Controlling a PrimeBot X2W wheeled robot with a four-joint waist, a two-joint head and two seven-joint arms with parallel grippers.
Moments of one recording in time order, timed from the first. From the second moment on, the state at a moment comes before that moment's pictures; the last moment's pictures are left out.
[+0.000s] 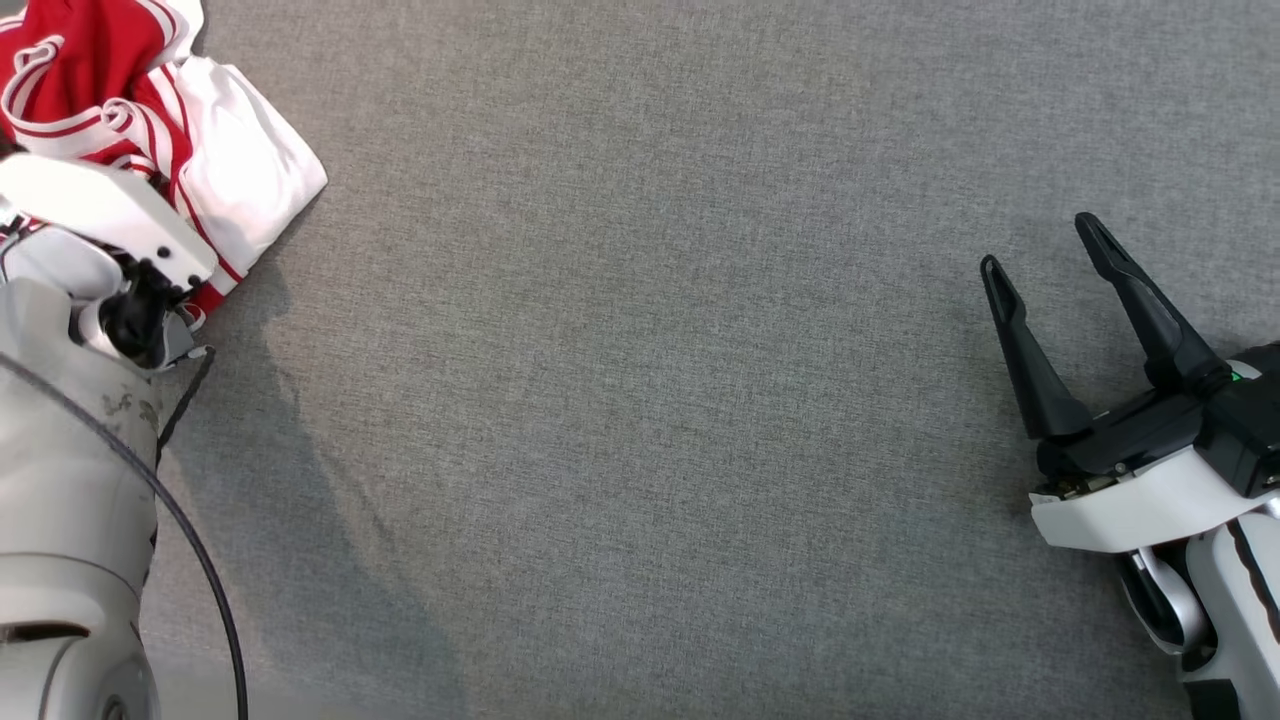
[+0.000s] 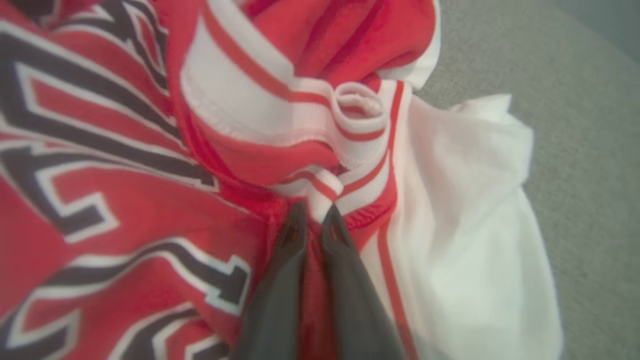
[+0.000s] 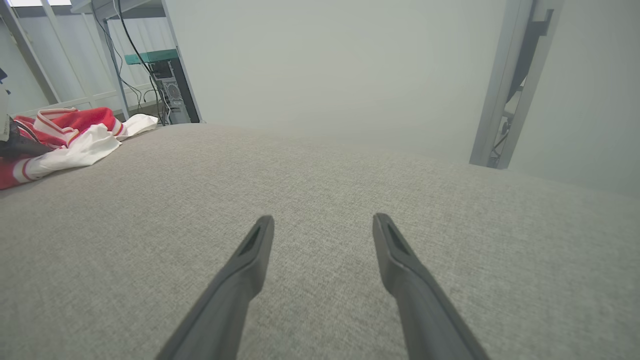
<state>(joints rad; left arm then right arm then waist) -1.08 0.22 0.07 1.24 -0.51 -0.01 0.19 -0.35 -0.37 0.31 0.02 0.27 0.13 -0.27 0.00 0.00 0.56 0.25</state>
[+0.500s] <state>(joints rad) -0.97 0.23 0.05 1.15 -0.50 -0.10 -0.24 -0.34 -0.31 0.32 0.06 0.28 0.13 -0.26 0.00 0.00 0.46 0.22</state>
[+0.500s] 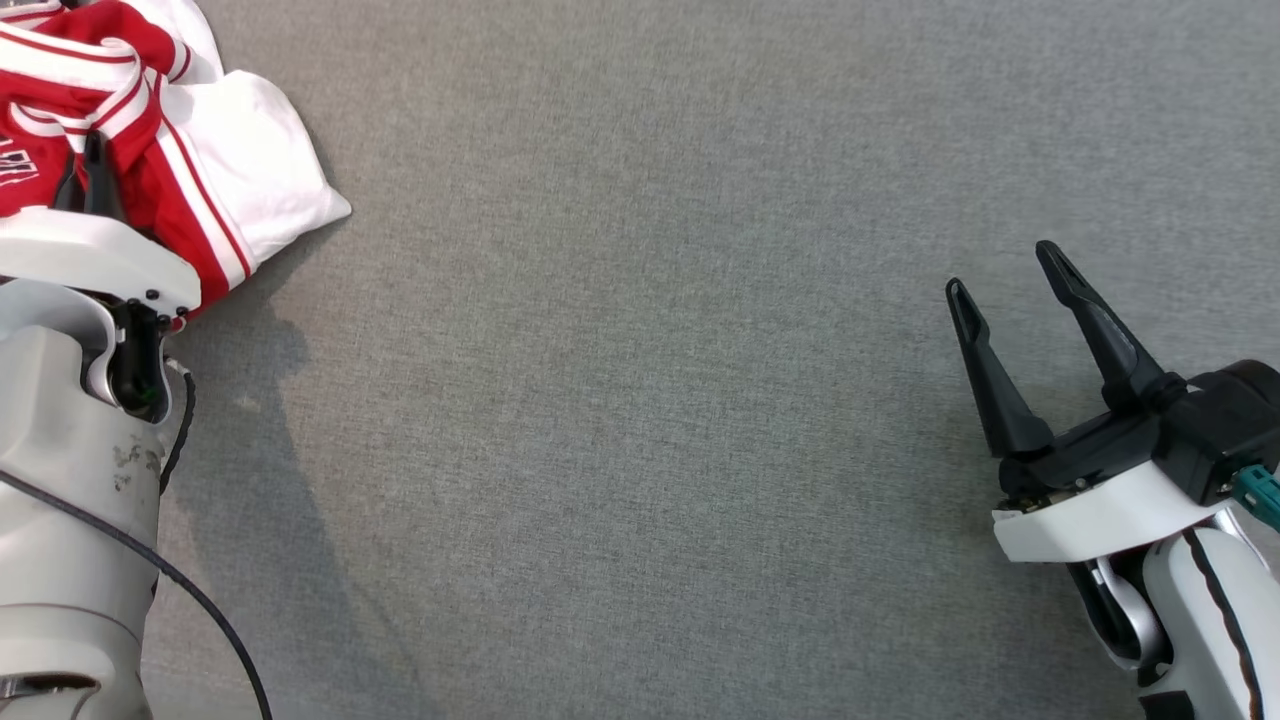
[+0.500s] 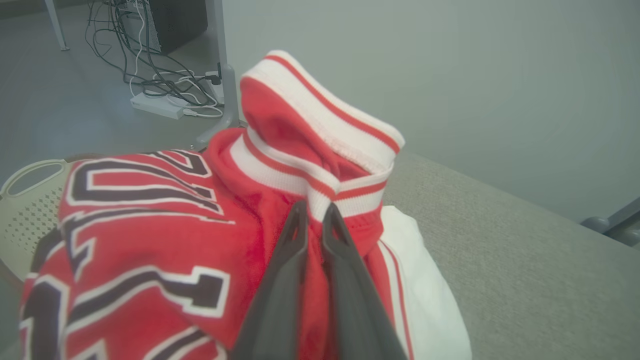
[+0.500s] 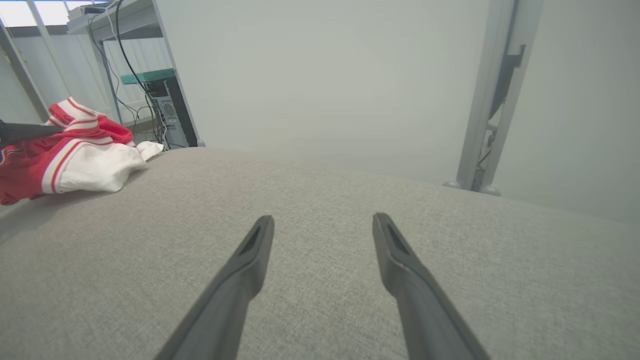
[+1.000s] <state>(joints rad) -0.72 0.17 0.01 0.60 -0.42 -0.12 -0.25 -0.25 -0.21 0.27 0.08 0.29 0.13 -0.26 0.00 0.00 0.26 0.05</state>
